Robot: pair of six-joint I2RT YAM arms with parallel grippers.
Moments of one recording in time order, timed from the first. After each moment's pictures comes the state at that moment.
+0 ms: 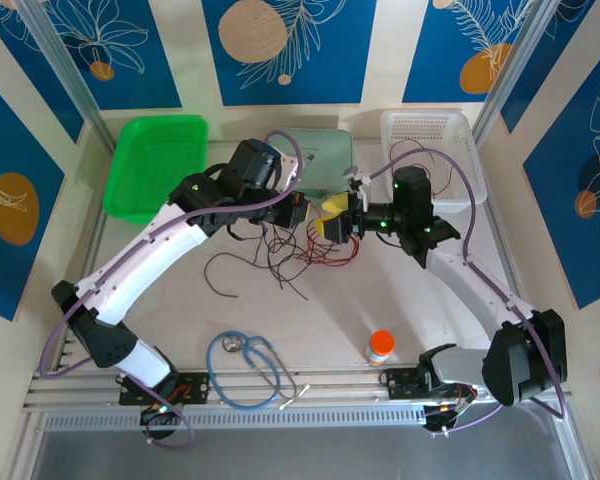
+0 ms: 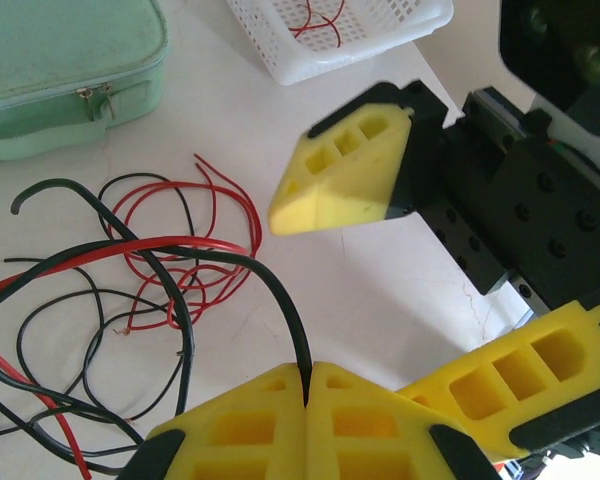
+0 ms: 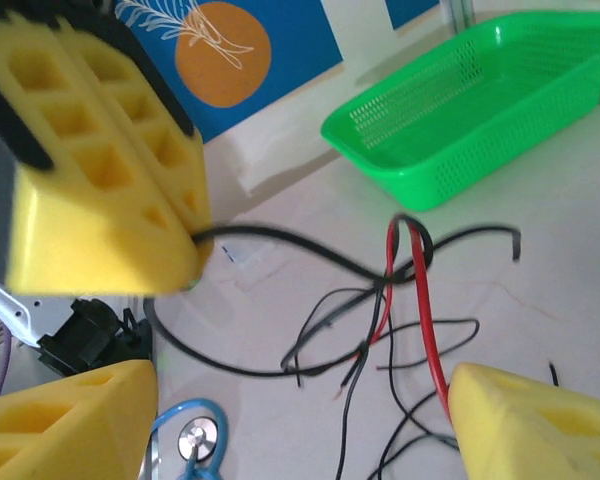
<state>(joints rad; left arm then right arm) -0.79 1.55 1.76 -0.94 0.19 -0.39 0.35 1.27 0.97 -0.06 -0.95 0.11</state>
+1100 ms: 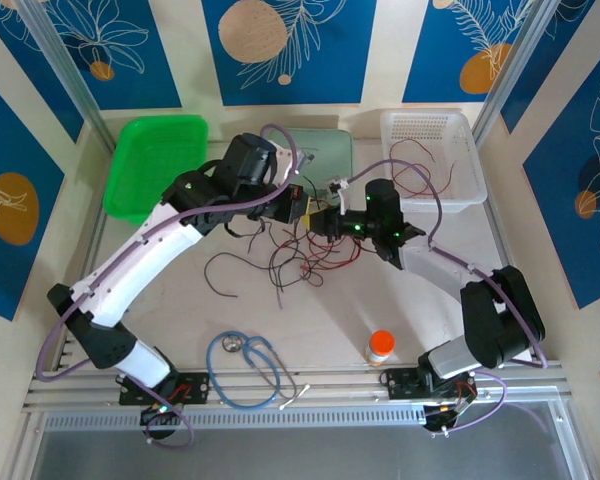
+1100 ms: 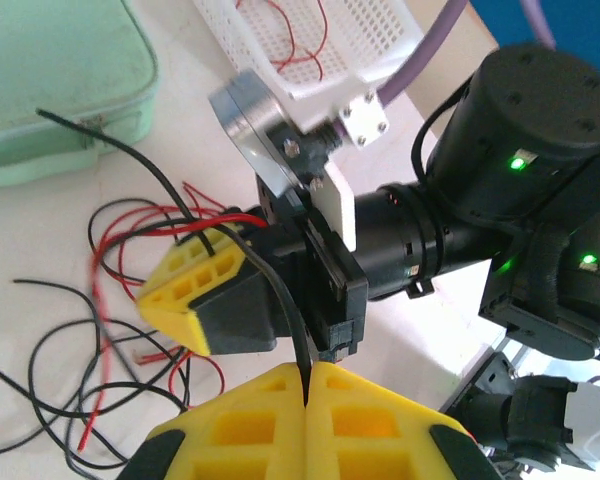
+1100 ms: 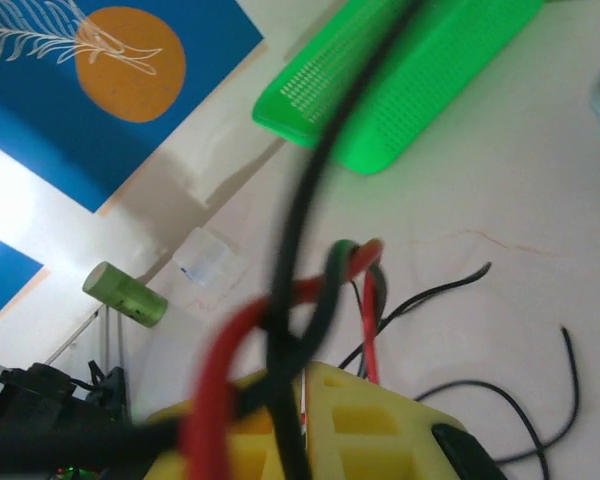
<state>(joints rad) -0.79 1.54 1.82 -0.95 0.18 -0.41 0.42 1.45 0.84 0.25 -0.77 0.38</state>
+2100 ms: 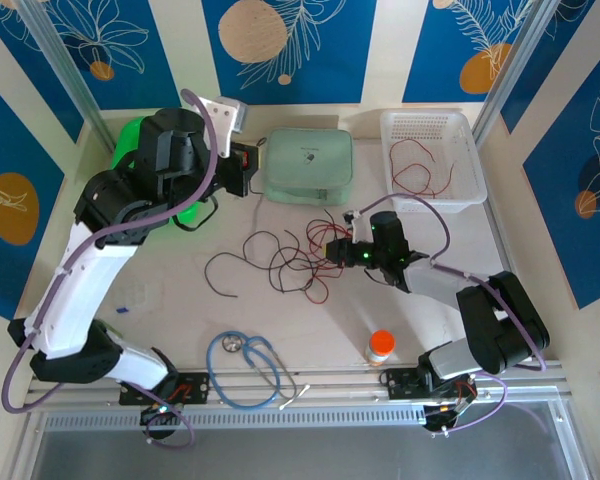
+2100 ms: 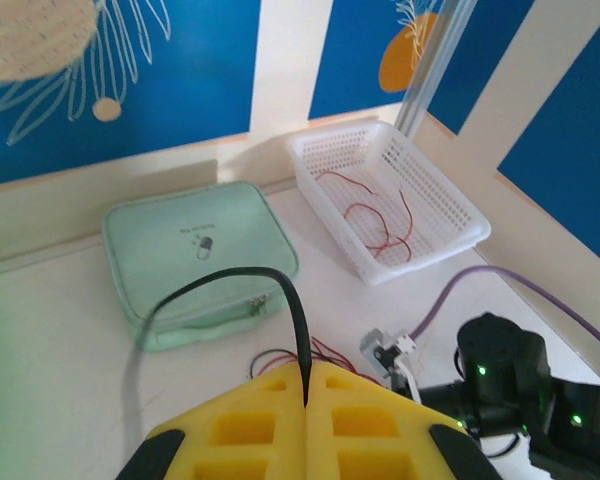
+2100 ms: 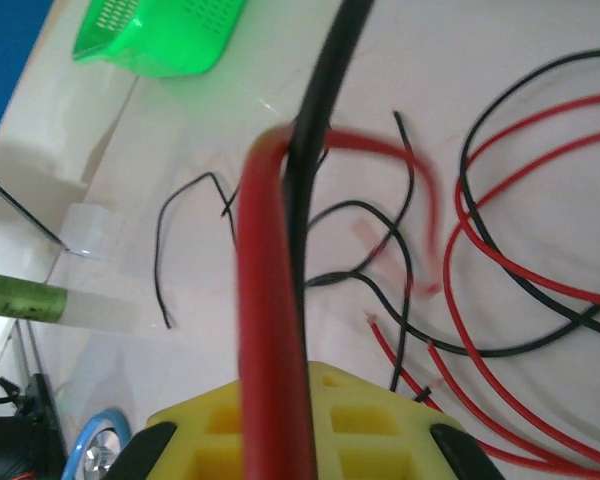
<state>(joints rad) -0.79 1.43 2.13 -1.07 -0.17 -0.26 0.41 1.43 0.59 0.22 -0.57 0.48</state>
